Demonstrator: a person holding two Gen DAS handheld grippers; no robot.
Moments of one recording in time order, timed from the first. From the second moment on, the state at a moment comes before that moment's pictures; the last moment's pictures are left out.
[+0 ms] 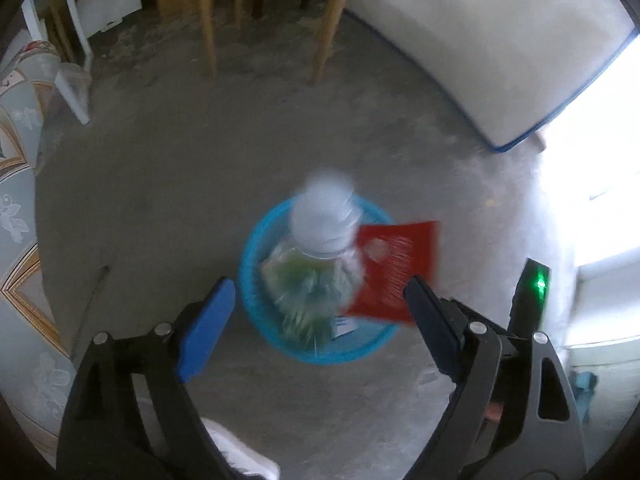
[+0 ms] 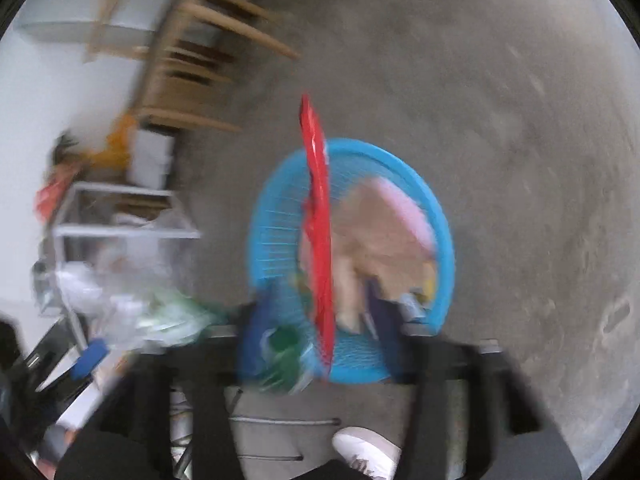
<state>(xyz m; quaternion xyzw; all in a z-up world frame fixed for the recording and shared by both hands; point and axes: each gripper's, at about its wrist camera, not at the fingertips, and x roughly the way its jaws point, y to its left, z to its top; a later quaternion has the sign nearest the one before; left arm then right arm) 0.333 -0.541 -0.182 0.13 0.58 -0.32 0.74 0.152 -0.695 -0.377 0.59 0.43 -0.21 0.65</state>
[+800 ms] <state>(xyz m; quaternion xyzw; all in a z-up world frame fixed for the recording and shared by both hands) 0.195 -0.302 -0.031 0.02 0.44 -0.39 0.81 0.049 -0.546 -0.157 0.37 0.37 -0.10 0.85</state>
